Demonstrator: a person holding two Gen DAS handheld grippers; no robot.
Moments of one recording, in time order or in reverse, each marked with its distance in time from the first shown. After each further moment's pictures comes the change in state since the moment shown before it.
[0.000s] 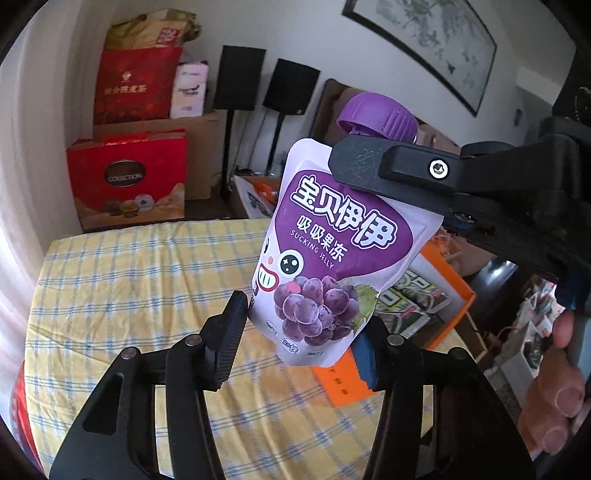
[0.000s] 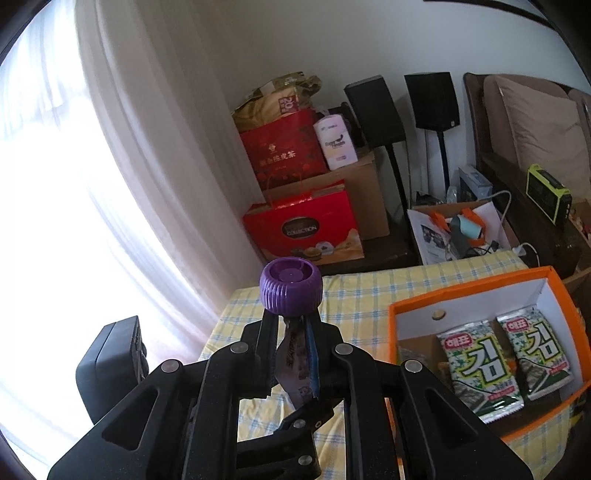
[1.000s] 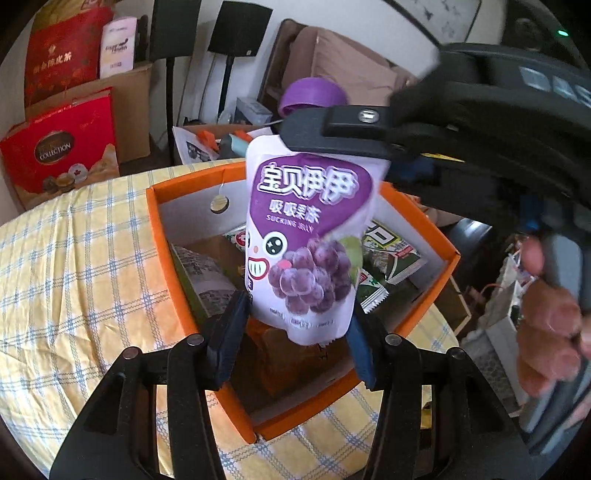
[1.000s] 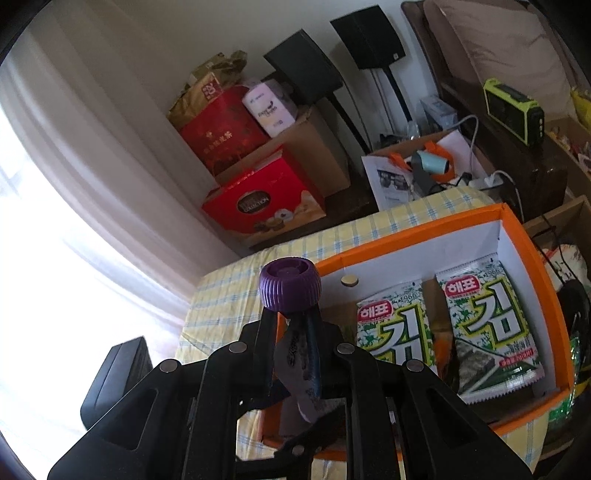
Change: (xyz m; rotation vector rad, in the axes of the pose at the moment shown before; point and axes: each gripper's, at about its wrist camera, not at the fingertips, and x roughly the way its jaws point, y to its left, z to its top) left arm 0.081 -0.077 -0.016 0.058 0.213 -0.092; right arm 0.010 -0.139 0.008 0.228 0.173 0.038
